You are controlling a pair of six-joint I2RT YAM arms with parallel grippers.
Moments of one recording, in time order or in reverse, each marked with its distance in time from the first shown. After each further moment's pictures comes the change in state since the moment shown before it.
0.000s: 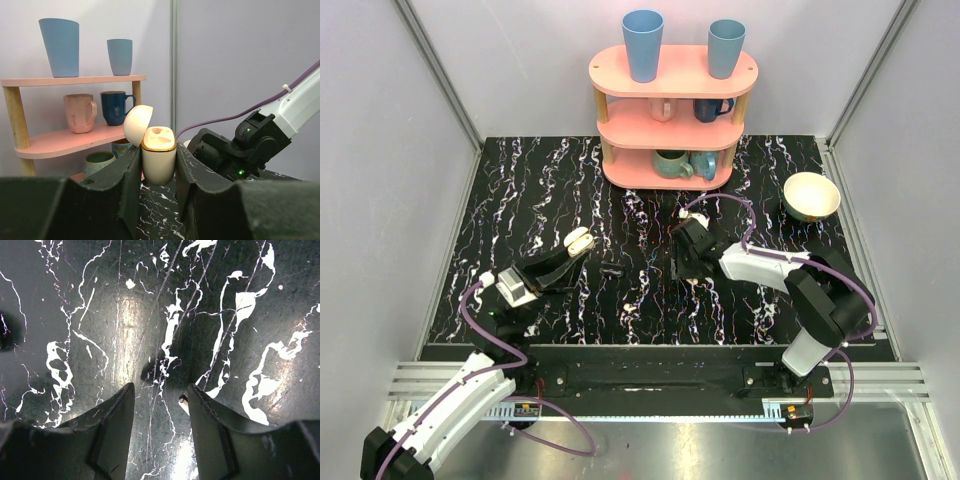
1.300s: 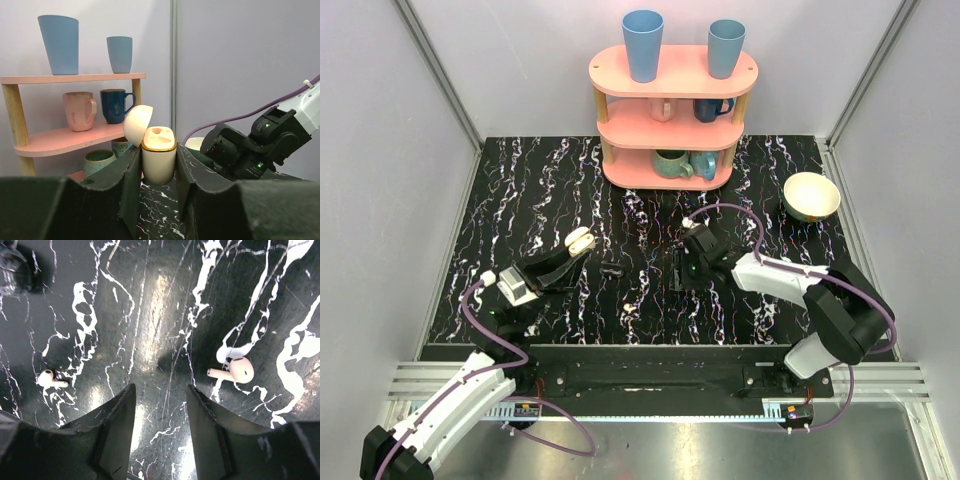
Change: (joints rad) left arm 0.000 0.010 0.000 0.002 0.000 -0.001; right arm 0.002 -0.124 -0.116 0.005 -0.186 0.020
